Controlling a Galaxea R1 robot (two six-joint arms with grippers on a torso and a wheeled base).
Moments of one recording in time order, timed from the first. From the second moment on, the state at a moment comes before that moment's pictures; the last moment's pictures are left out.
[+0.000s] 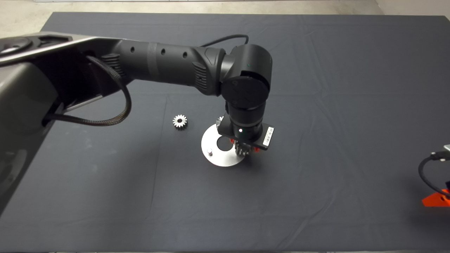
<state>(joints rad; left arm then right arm) -0.45 2.94 -1.15 0.27 1.52 -1.41 0.34 1.59 -0.53 -0.29 -1.53 1.02</state>
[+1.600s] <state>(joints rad) -0.21 2.29 -0.73 0.85 1.52 -1.55 0.30 1.70 -0.58 -0.29 -1.53 1.06</state>
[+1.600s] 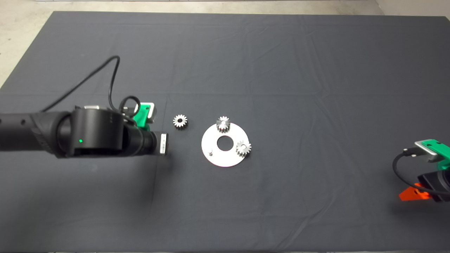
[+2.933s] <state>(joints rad) -0.28 2.36 -0.87 0.75 1.52 -1.35 0.29 1.74 -0.55 -0.29 -1.53 1.15</state>
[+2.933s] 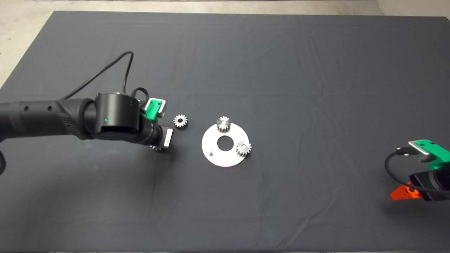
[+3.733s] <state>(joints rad) -0.37 2.53 -1.20 0.52 1.52 -1.13 0.20 1.74 -0.49 -0.30 -1.53 1.20</state>
